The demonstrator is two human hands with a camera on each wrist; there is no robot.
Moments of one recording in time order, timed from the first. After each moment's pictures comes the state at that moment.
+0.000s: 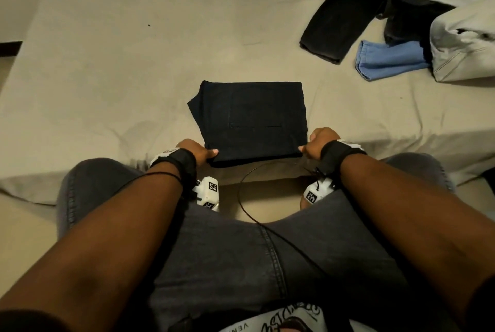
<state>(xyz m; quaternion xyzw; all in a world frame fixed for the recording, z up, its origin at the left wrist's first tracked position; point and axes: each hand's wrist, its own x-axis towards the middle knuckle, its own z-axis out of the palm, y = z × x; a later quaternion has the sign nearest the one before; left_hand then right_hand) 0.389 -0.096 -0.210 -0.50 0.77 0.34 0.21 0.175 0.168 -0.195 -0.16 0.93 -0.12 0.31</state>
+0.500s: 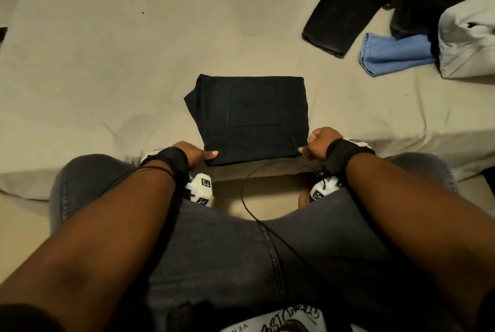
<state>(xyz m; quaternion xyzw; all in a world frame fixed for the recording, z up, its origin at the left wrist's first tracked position) 0.394 -0.108 -0.220 -0.49 0.73 0.41 0.26 0.165 0.171 -0.200 -0.15 0.91 -0.13 0.35</state>
